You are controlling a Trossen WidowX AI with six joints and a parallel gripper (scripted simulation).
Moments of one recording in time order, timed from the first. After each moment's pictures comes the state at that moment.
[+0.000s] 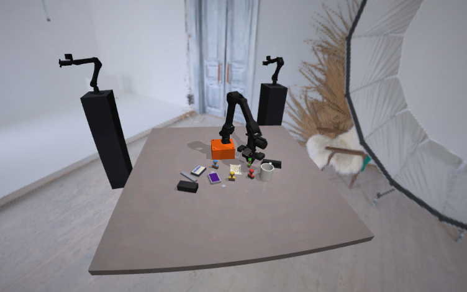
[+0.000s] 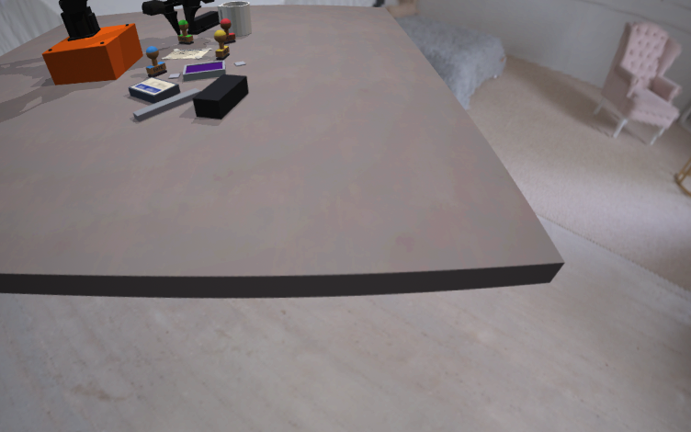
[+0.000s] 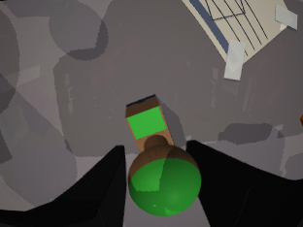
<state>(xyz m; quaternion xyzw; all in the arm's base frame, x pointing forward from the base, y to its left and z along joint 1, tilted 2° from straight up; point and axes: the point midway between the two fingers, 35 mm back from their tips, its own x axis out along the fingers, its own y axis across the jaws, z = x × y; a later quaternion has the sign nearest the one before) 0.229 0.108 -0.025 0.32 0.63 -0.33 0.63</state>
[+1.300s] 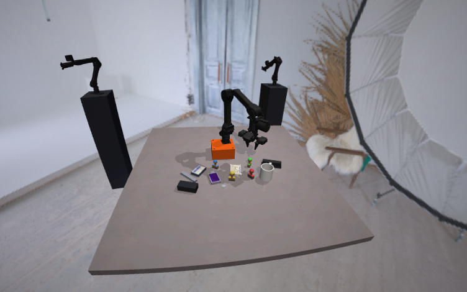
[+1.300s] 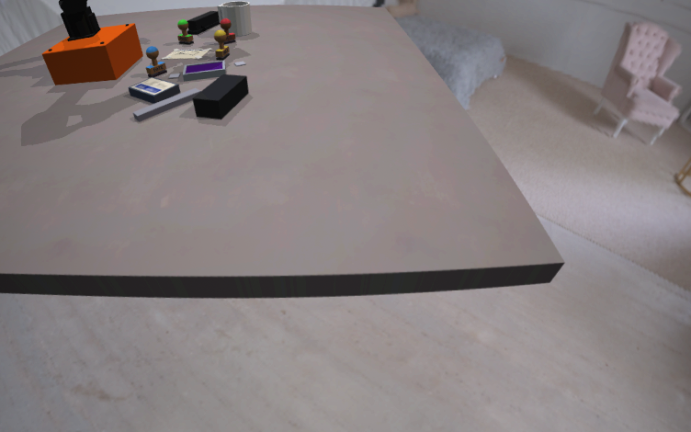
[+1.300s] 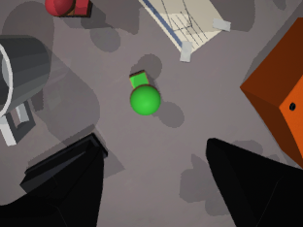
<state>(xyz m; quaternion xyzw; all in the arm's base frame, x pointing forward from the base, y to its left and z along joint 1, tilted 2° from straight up) 0.231 0.110 0.092 0.32 0.63 -0.33 0.63</state>
